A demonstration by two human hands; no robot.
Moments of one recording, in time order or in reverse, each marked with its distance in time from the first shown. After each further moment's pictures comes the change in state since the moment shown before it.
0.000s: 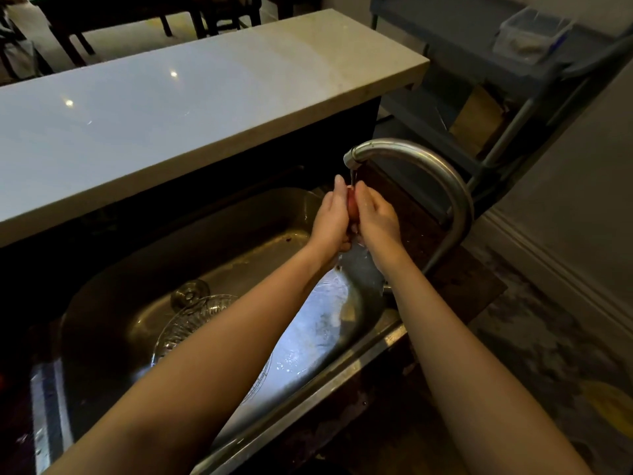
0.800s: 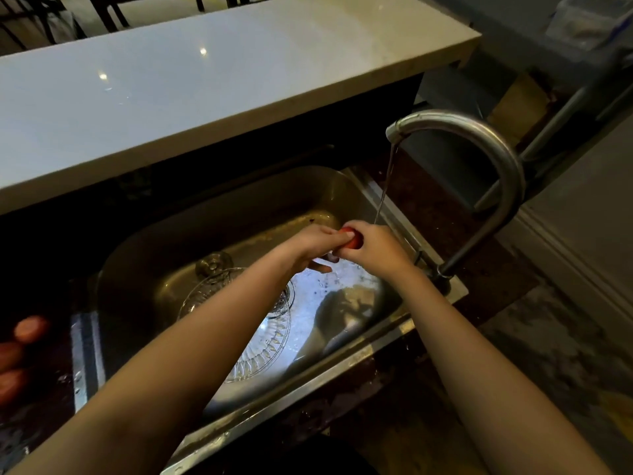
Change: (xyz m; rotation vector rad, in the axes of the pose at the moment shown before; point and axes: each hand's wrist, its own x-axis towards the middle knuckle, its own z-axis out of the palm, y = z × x) left_hand -0.023 -0.040 -0.080 0.357 -0.190 -0.360; right_hand -0.021 0.051 0.018 -0.738 -0.380 -0.156
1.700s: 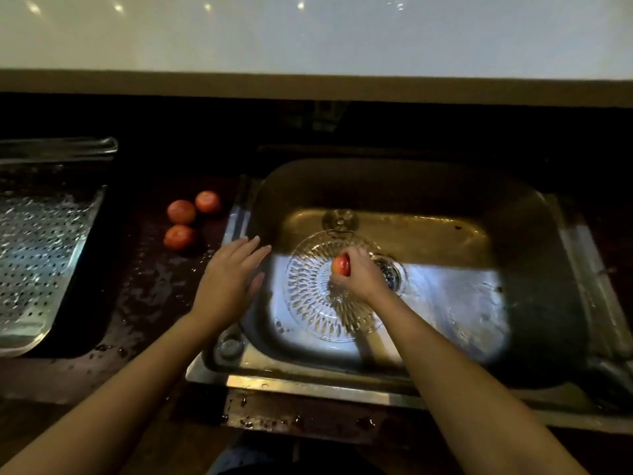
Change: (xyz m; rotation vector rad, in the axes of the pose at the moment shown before) left_hand -0.204 -0.229 -0.115 0.855 0.887 -0.034; right_hand 0.029 -0.074 0.234 -0.138 -0.490 -0.221
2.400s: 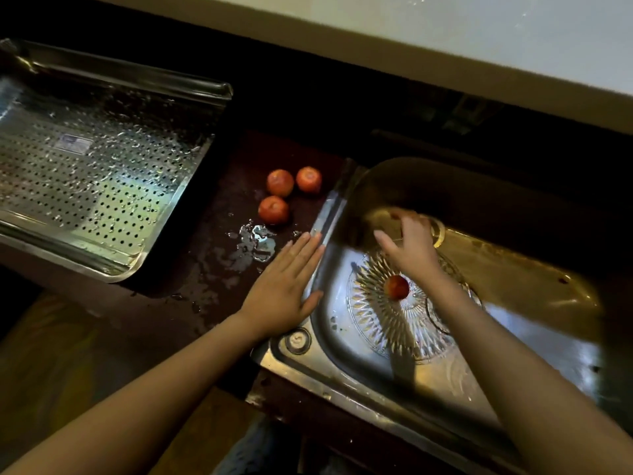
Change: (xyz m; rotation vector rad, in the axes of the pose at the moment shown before) left_hand -0.041 -0.044 0.026 0.069 -0.014 -0.011; right_hand 0.064 -0.083 0.013 -0.127 0.080 -0.266
